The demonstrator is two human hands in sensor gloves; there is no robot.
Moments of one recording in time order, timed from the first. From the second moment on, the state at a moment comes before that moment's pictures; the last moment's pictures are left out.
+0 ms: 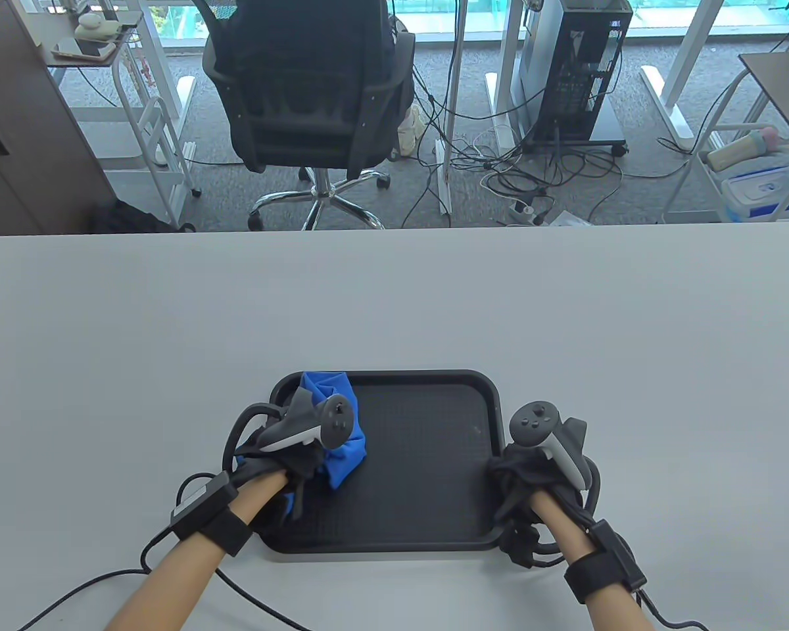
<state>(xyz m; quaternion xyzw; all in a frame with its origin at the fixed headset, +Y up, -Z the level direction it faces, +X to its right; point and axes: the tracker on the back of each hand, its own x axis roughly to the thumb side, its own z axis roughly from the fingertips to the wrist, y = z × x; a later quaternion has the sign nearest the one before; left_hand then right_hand) -0.158 -0.744 -0.327 -0.23 -0.16 -0.07 0.96 0.174 -0.774 -0.301 -0.12 0.24 0.93 0.23</state>
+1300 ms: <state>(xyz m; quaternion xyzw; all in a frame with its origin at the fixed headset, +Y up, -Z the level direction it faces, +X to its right) -0.022 -0.743 -0.249 -0.22 -0.40 -0.11 0.88 0.176 -0.774 -0.301 -0.12 0.26 0.93 0.24</state>
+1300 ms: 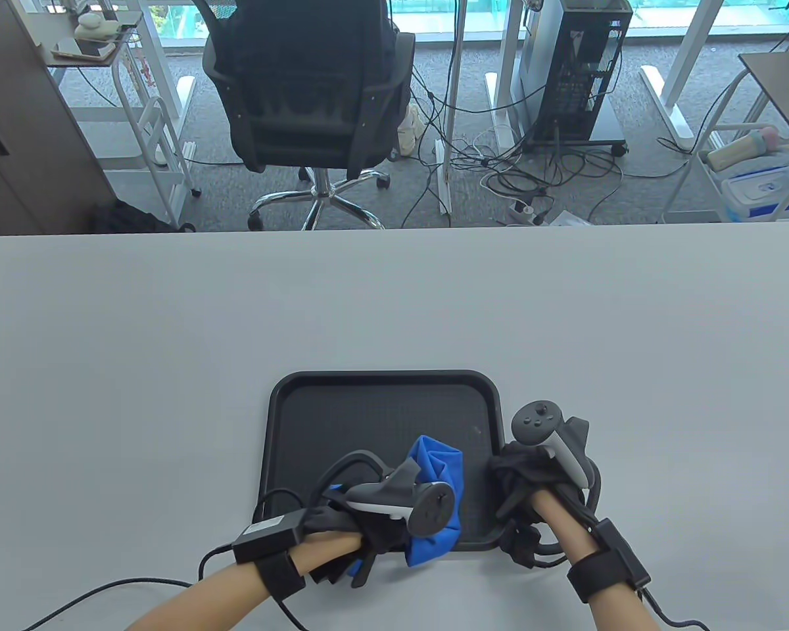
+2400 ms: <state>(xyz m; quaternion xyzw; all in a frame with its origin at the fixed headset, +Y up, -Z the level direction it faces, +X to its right) -0.039 -0.746 -0.373 -0.20 -0.12 -0.07 0.97 0.174 -0.775 -0.304 -0.09 0.26 0.93 0.23</state>
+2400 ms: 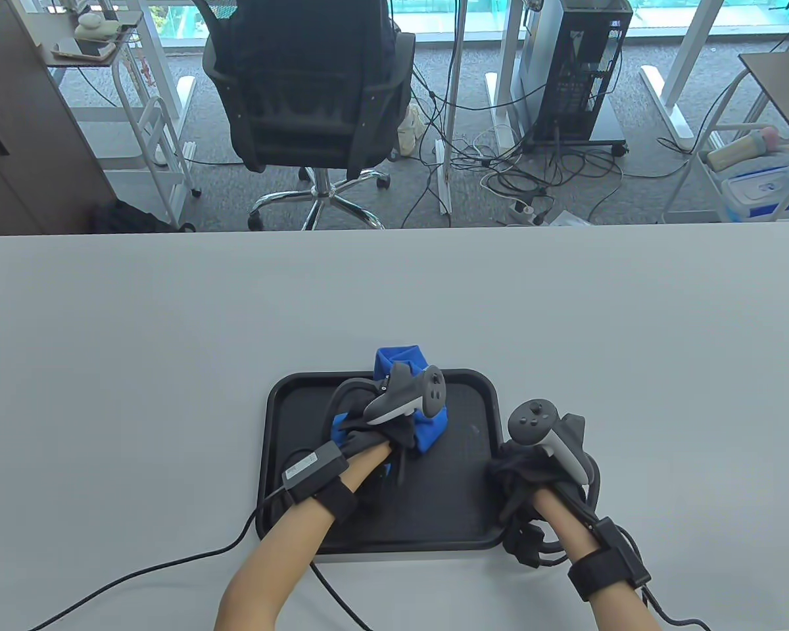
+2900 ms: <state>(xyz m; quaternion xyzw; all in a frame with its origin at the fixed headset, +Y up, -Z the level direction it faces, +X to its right) -0.127 -0.742 -0.359 -0.25 -0.04 -0.12 0.96 0.174 -0.776 -0.302 -0.11 0.24 0.94 0.23</state>
